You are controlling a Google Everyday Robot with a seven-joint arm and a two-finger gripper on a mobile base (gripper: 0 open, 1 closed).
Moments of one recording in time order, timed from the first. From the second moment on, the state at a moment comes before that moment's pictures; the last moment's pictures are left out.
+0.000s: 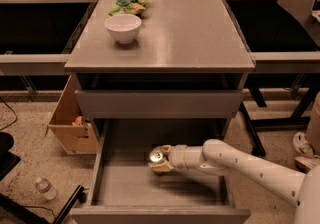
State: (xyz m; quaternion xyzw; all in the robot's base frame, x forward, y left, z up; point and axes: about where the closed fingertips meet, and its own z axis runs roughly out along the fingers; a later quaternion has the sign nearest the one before) arm 0.583 0.013 0.434 -0.49 0.69 0.32 0.42
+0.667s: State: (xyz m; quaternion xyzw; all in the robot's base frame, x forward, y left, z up) arm 0.560 0.009 0.493 -0.49 0.69 0.34 0.41
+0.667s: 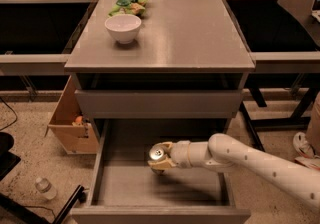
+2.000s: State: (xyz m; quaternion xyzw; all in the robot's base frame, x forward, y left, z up) arm 0.541 -0.072 0.890 -0.44 0.72 0.30 0.44
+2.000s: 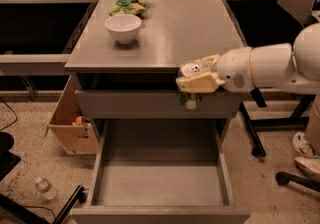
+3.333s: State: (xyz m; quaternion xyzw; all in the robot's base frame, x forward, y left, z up) arm 0.736 -0.071 0.986 -0.26 0.79 0.20 0.52
